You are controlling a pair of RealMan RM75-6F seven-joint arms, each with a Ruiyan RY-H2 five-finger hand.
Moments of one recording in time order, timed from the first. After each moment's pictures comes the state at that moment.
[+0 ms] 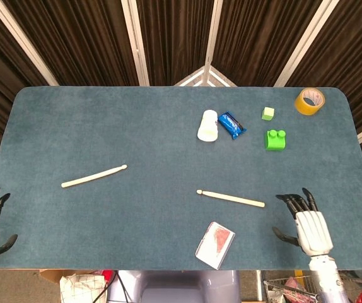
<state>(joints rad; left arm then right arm) 0.06 -1.10 0.00 -1.77 1.56 1.62 0.27 0.13 -1.34 0.04 -1.66 -1.55 1.46 -0.04</state>
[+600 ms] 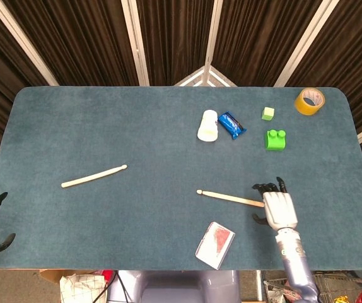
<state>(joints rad) 0.05 -1.10 0.00 -1.77 1.53 1.60 0.28 0.33 -1.49 0.17 -1.75 -1.10 1.23 -0.59</state>
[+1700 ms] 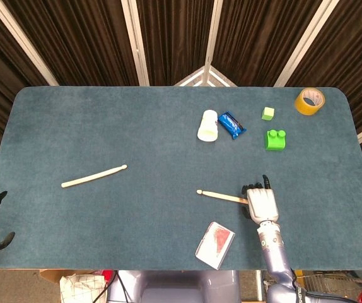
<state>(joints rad) 0.04 -1.11 -0.01 -1.77 1.50 1.58 0.29 0.45 -1.65 0.16 -1.59 -0.97 1.24 -0.73</state>
